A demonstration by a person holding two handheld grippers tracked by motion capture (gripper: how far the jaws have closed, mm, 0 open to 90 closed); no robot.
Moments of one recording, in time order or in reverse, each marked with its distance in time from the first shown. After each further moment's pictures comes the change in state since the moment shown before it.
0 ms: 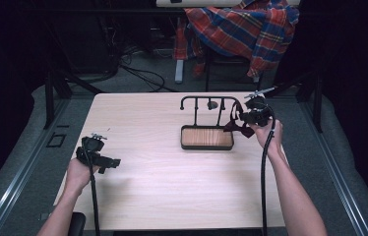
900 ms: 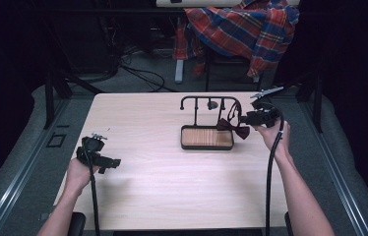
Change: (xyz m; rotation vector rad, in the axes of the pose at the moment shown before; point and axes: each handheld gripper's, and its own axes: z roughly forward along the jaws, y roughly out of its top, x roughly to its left) left arm -0.001 0.000 -0.001 -0.002 -0.005 0.006; right arm 0.001 -0.004 -0.033 -0.021 0.054 -0.023
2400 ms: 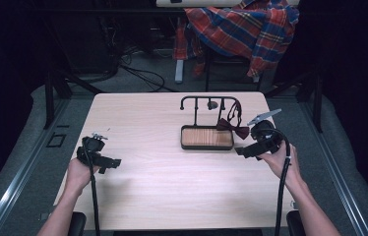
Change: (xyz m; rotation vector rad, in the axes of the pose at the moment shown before) left arm -0.001 0.000 0.000 0.000 -0.003 0.002; right arm 0.056 -0.049 -0.041 0.108 0.103 -0.147
